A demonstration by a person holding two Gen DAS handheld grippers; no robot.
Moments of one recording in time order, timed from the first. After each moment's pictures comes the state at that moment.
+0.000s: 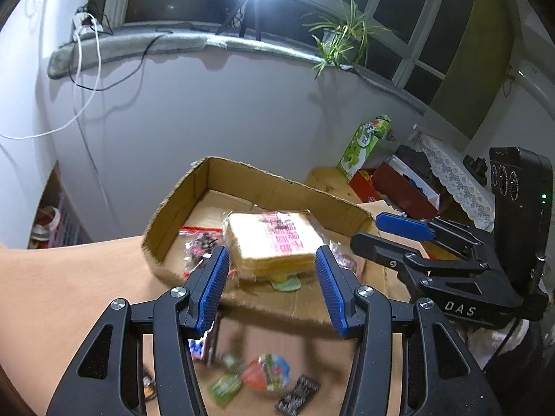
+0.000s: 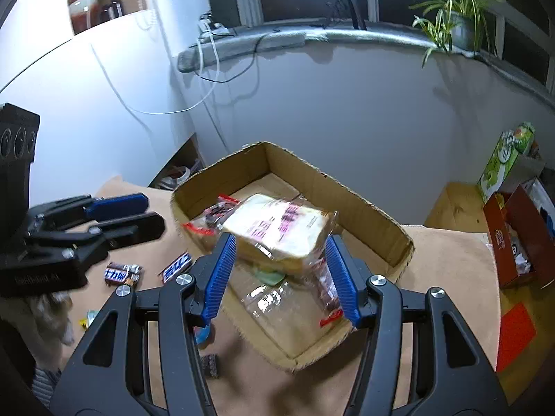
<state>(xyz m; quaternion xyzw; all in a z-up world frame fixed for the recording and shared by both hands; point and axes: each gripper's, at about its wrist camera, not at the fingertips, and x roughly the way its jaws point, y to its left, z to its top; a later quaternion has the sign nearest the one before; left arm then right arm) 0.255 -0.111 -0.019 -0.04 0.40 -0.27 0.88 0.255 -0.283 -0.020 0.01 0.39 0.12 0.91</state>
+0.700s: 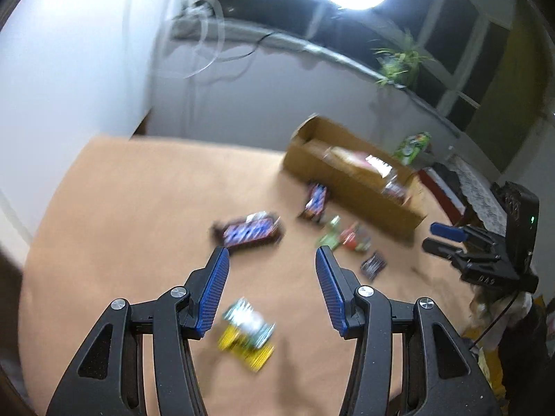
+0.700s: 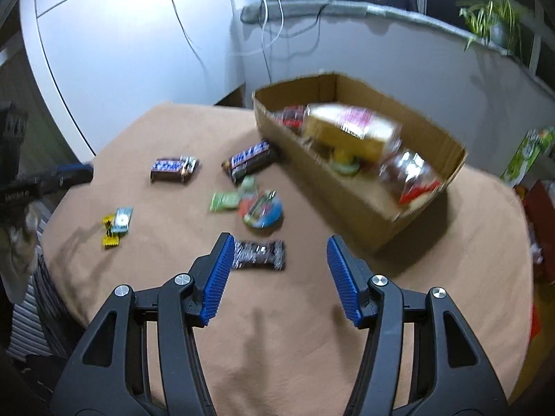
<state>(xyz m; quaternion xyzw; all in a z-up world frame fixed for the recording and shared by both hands) 0.122 0.043 -0.060 -0.10 0.40 -0.16 0.90 0.151 -0.236 -0.079 -0.03 0.43 0.19 0.88</state>
